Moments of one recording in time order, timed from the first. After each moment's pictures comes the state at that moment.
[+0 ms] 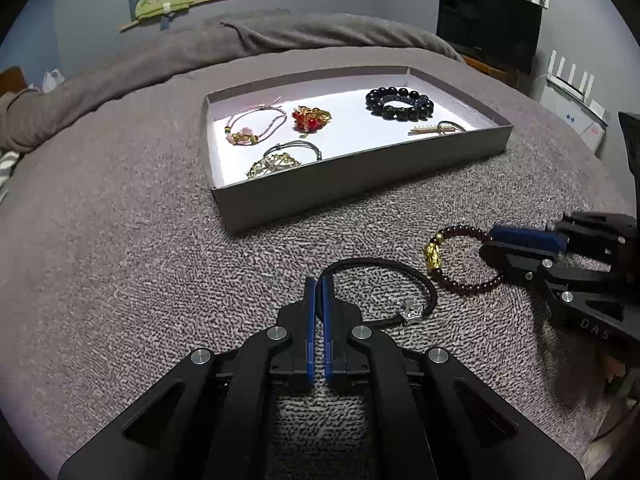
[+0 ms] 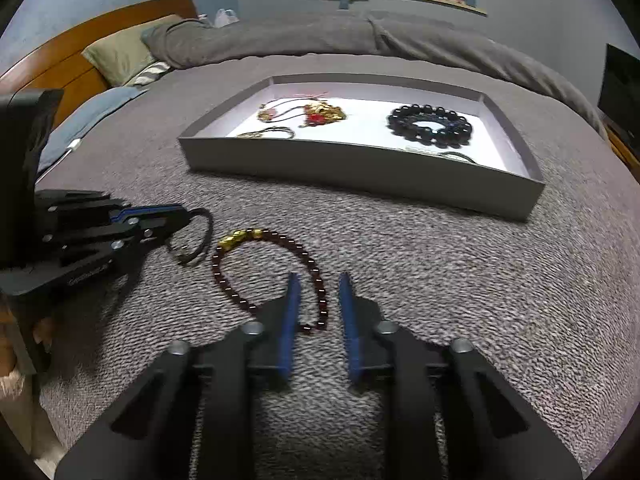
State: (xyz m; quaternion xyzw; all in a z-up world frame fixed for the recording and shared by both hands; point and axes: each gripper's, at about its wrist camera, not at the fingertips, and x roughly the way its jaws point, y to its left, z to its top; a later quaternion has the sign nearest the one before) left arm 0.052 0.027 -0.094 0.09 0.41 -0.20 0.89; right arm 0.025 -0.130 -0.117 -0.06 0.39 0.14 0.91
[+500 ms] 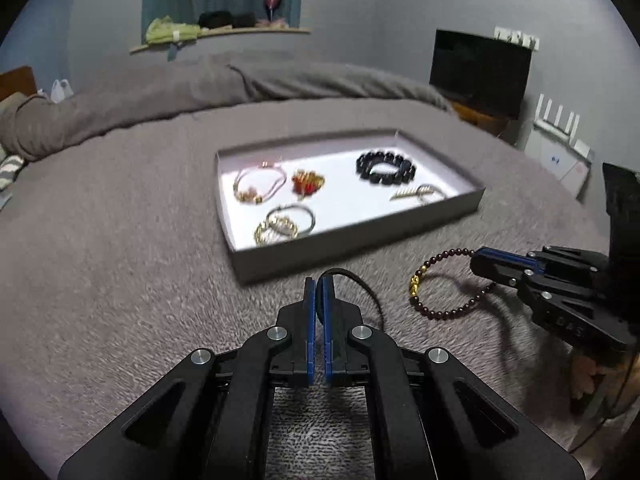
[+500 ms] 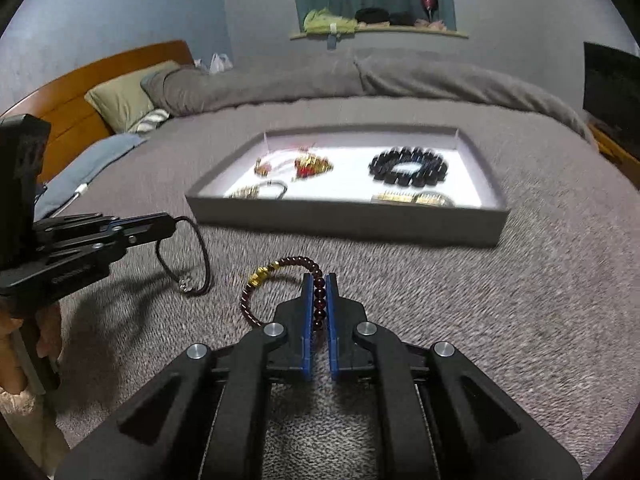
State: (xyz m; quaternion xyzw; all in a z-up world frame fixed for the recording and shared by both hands) left arm 0.034 0.038 -0.052 0.04 0.33 -0.22 0.92; right arm 0.009 -0.151 -0.090 -0.02 0.31 0.13 0.94
